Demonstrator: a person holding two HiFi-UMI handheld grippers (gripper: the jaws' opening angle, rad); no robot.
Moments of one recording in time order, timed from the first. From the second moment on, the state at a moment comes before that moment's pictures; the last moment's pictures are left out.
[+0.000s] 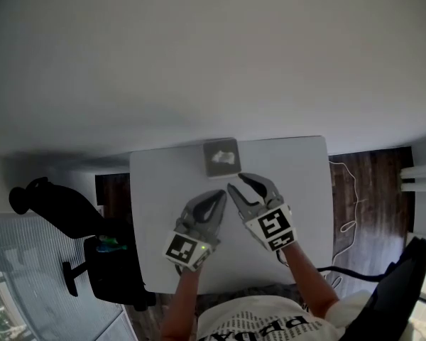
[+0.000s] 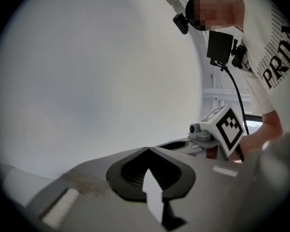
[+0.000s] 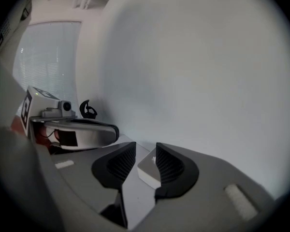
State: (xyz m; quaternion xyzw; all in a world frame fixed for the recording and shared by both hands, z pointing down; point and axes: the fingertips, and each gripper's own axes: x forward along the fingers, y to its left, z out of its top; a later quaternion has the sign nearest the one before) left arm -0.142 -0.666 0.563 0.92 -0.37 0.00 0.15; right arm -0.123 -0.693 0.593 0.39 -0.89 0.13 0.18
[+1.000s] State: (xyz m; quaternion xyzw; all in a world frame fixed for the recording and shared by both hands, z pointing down) left arm -0.141 -0.717 0.651 0.90 -0.40 0.00 0.19; right arm -0.110 -0.756 0.710 0.43 -0.84 0.19 0.26
